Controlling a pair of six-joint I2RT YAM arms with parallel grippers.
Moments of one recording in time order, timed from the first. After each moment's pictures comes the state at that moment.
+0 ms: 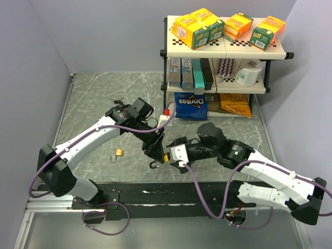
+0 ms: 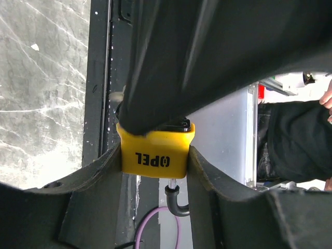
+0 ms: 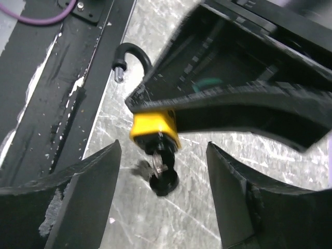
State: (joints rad) left arm -0.73 1.45 1.30 -0.94 1.02 0.19; right arm 0.95 0.91 0.91 -0.48 -0.54 -0.79
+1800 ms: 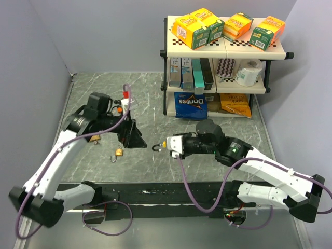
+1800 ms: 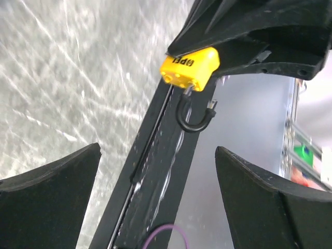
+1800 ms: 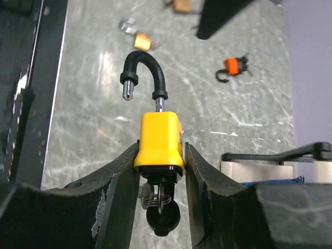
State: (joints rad) left arm -0.38 1.13 1.20 -0.87 0.95 0.07; right arm 0.97 0.97 0.95 -0.43 -0.32 -0.76
